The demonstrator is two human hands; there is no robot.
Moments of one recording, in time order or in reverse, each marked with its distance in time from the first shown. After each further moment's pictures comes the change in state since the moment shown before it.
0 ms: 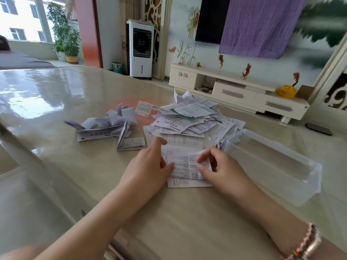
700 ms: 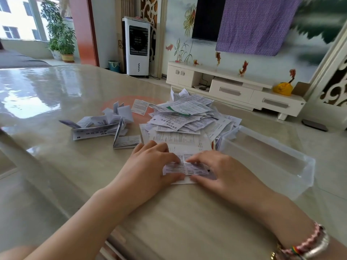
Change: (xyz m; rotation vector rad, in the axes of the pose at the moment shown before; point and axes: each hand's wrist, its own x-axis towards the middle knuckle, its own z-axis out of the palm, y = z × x) left_hand 0.000 -0.005 0.001 0.373 -0.049 0.410; right_hand -0.011 0.006 -0.016 -0.311 -0.134 -0.419
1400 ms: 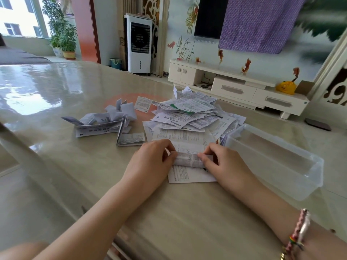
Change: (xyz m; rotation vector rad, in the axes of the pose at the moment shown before) left_hand 0.008 -0.003 0.008 -0.293 0.102 -0.271; right_hand 0.017 0.006 0.018 0.153 0.158 0.342
